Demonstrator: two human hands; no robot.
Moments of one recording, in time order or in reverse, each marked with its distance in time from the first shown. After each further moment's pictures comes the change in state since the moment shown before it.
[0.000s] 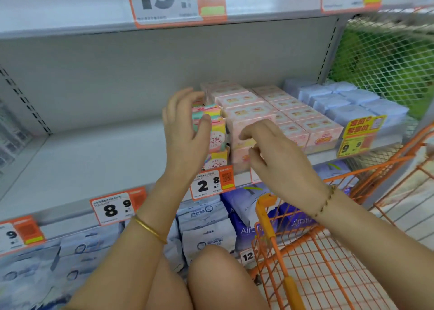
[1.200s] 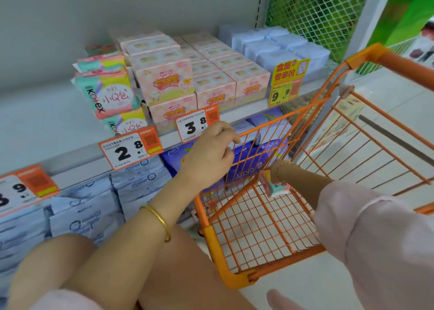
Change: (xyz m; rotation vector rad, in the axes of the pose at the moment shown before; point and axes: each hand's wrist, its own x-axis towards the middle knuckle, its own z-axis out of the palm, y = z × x) left_hand -0.111 0.036 0.132 0.010 -0.783 0.115; right_hand -0.123 0.213 0.066 -0.558 -1.125 0.924
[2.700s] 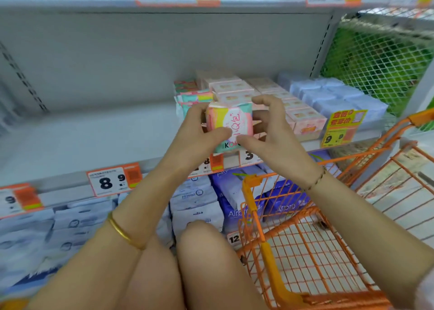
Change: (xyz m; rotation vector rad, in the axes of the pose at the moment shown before) left_hand -0.046 0.016 -0.155 -0.640 0.412 -0.441; right_hand -0.200 -0.085 -0.114 1.210 0.749 -1.119
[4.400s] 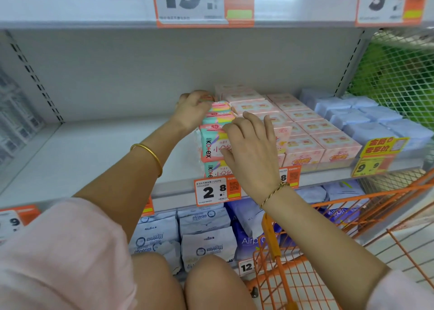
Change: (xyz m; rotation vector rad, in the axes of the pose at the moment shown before) left_hand 0.152 -0.031 -0.057 0.467 0.114 -0.097; right_hand 0.069 0.036 0.072 -1.030 0.300 -0.364
